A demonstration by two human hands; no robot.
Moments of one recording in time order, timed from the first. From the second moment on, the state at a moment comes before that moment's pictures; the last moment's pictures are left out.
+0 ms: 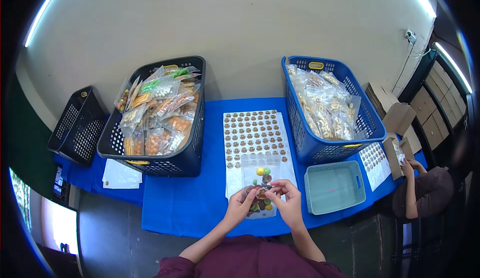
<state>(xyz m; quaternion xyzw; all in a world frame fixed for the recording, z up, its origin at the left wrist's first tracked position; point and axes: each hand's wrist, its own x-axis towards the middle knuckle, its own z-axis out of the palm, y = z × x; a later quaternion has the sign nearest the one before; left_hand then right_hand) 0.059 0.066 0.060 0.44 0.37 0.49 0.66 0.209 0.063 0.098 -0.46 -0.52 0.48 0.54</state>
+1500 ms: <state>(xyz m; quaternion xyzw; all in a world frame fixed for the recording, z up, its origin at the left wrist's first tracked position) 0.287 0.041 0.068 0.50 0.39 0.43 0.64 0.438 0.049 0.090 -0.41 -0.41 0.61 0.54</state>
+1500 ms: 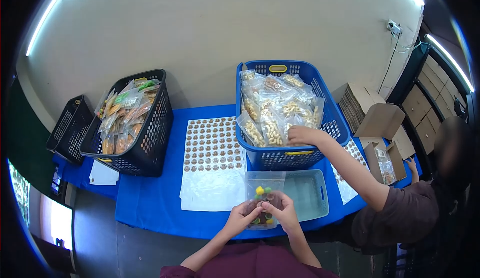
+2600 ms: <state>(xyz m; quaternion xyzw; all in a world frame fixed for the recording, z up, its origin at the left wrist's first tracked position) 0.346 0.051 0.071 0.62 0.41 0.38 0.55 0.489 0.016 0.072 -0.44 -0.35 0.56 0.61</state>
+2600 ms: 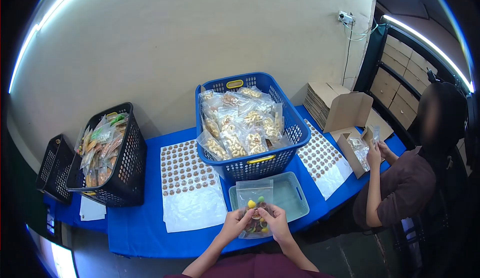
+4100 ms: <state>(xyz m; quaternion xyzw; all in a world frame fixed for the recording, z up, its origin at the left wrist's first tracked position) 0.325 0.058 0.086 0.51 0.36 0.44 0.64 0.458 0.031 0.087 -0.51 -0.43 0.43 0.61</state>
